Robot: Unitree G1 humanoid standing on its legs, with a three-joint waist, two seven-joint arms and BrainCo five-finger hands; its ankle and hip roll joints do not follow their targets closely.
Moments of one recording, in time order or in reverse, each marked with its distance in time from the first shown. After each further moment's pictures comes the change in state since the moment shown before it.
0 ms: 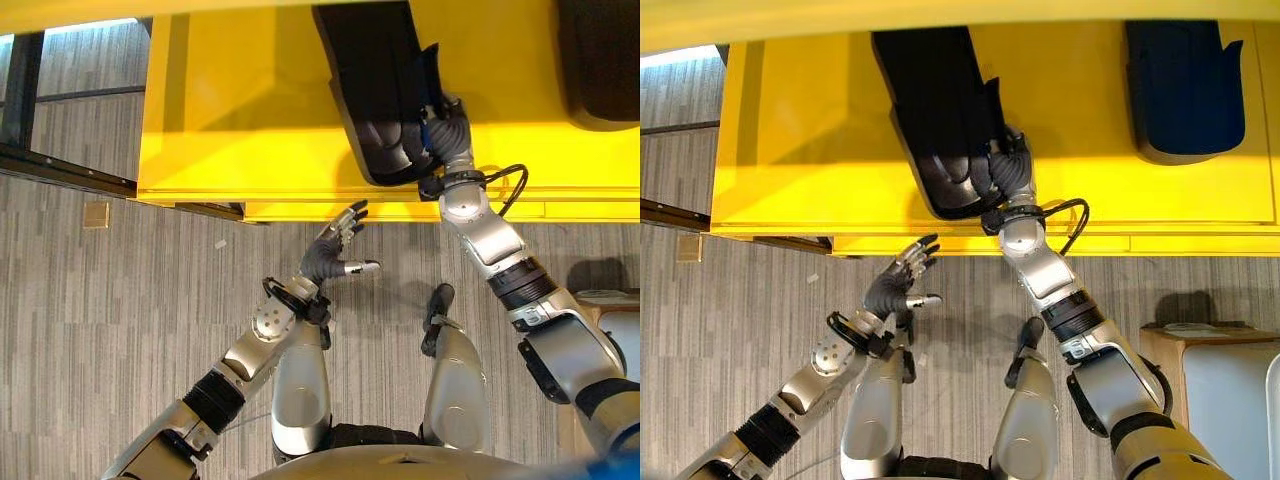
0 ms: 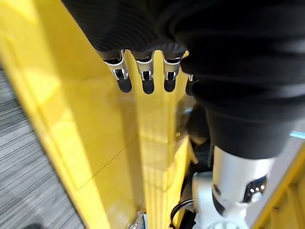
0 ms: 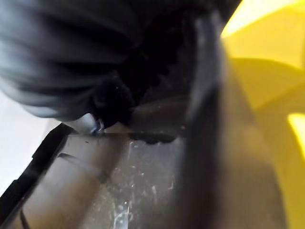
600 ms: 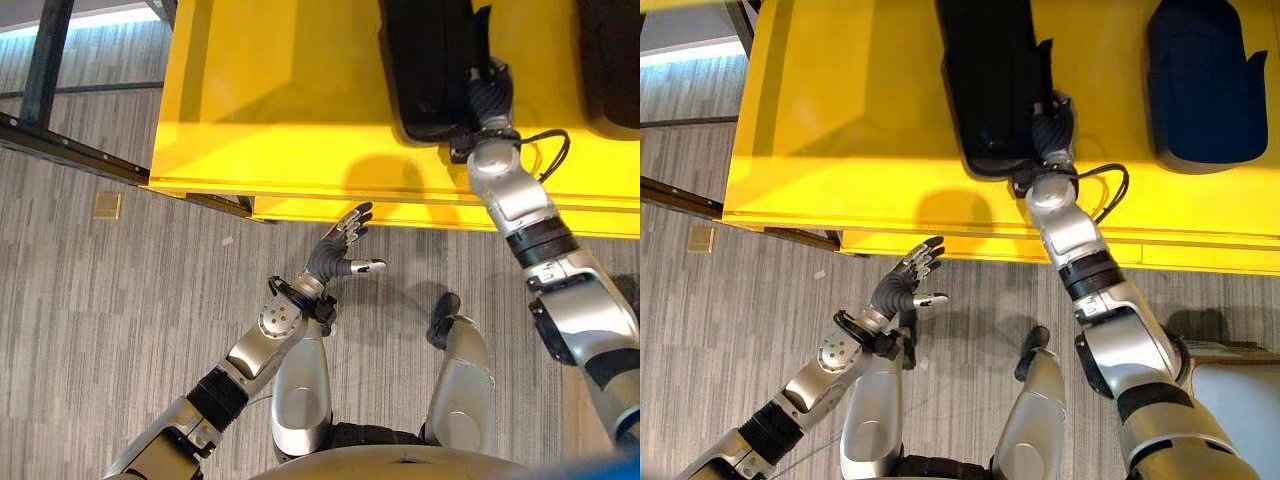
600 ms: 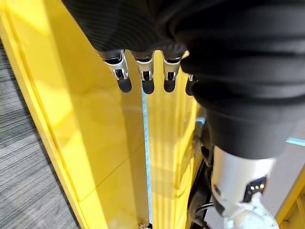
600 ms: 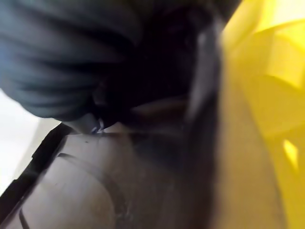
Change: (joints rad) left arm -0.038 0.005 0.004 -0.031 -0.002 0.091 0.029; right arm -0.255 -0.077 -0.040 0.313 0.103 0.057 -0.043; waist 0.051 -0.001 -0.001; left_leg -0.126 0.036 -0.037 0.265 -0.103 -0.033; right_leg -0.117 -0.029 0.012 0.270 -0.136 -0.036
